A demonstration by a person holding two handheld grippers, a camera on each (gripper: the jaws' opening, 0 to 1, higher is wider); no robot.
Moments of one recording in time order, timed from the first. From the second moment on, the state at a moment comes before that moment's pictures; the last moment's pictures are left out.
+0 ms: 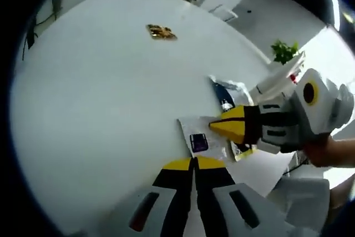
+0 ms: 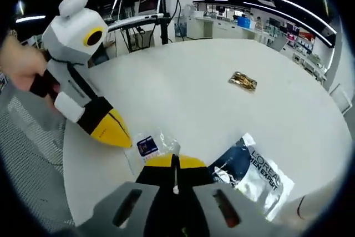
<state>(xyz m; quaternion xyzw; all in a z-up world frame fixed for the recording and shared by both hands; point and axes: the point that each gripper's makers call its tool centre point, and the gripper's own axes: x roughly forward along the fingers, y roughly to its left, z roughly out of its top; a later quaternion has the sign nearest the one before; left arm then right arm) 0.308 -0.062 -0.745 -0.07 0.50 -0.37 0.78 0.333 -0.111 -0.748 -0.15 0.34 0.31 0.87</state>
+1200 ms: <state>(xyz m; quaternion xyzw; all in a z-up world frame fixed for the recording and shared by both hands) 0.319 -0.090 -0.746 0.23 0.37 -0.49 0.75 0.332 -0.114 -0.743 -0.19 0.32 0.32 0.87</state>
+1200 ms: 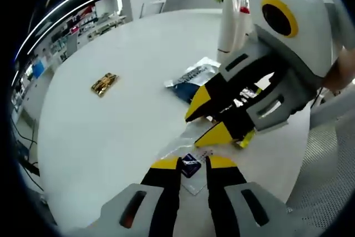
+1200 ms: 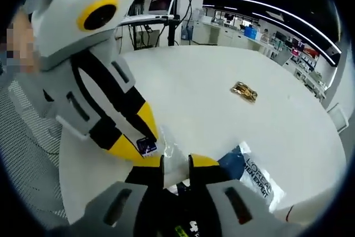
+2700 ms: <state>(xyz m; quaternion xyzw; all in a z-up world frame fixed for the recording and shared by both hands) 0.299 -0.054 -0.698 0.15 0.38 -0.44 0.80 0.216 -0.242 -0.690 0.02 0.34 0.08 0.94</state>
